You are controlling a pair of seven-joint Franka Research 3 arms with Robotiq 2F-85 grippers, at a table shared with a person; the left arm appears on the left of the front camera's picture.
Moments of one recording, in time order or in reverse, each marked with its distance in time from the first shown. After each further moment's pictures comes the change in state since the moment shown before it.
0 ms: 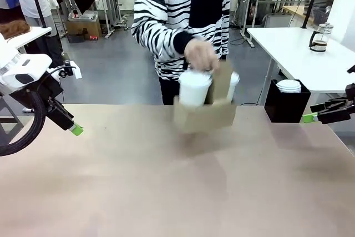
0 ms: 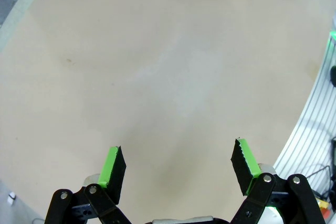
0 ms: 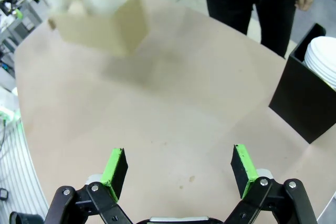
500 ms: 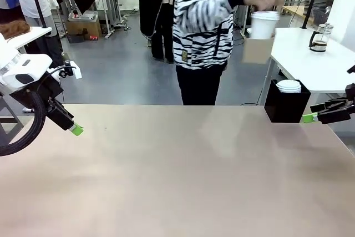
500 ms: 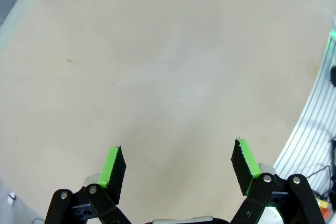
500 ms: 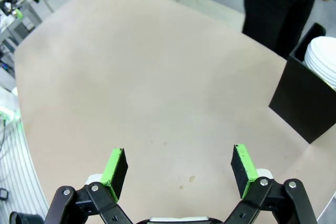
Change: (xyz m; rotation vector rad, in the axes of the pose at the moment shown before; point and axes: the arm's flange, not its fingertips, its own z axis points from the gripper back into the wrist) left arm 0.000 0.000 0.000 0.000 0.000 0.000; right arm 0.000 0.000 0.000 0.000 0.000 0.000
